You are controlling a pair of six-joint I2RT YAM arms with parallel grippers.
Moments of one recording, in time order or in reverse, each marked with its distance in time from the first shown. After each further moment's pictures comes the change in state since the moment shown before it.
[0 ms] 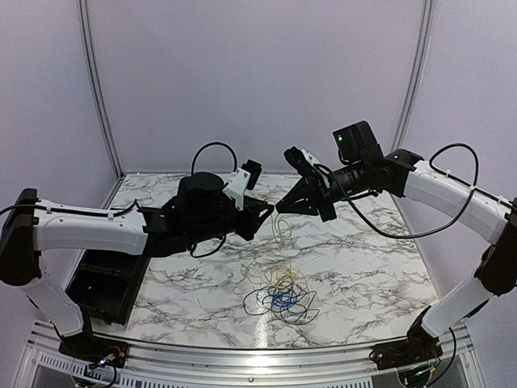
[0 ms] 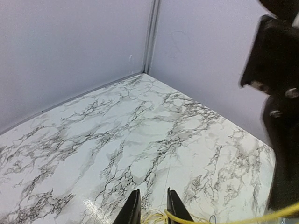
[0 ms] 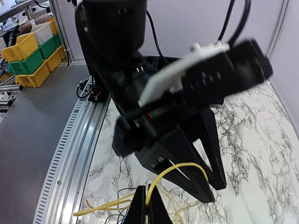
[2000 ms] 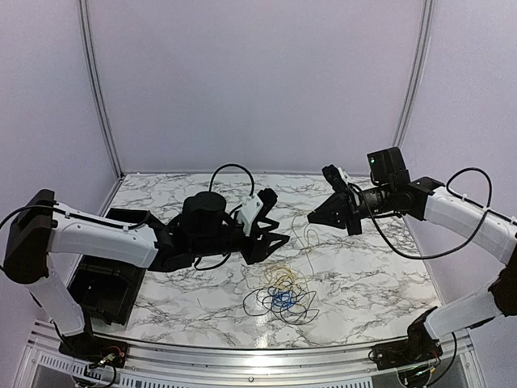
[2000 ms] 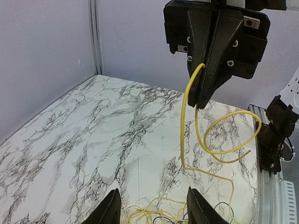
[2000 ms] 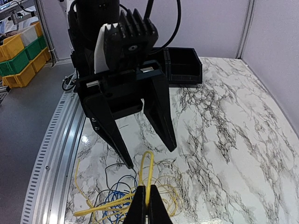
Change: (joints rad) left arm -0.015 0.066 -0.119 0.212 0.228 0.187; right arm -0.210 -0.183 -0.329 0.137 -0.077 -0.053
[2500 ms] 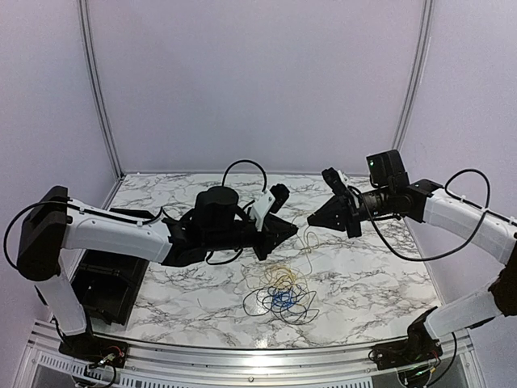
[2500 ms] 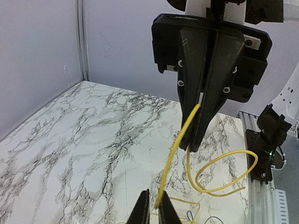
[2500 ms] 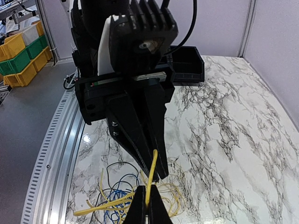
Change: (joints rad) left arm 0.000 0.104 0.124 -0.002 0.080 -0.022; right arm 0.000 0.000 -0.020 0.017 -0.014 0.000
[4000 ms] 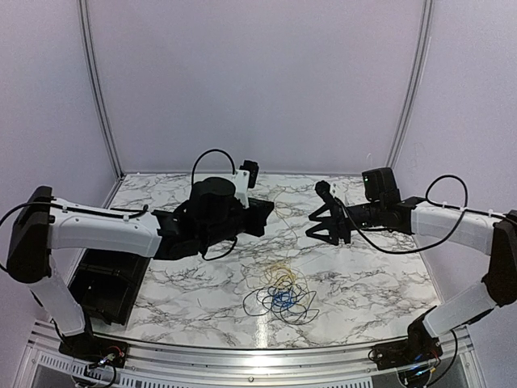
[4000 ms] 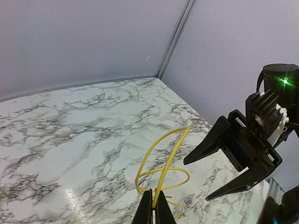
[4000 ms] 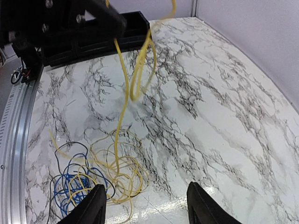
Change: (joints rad) left arm 0.003 -0.061 0.031 -0.129 -0.427 -0.397; right arm -0.037 0.076 -0.163 0.272 0.226 0.116
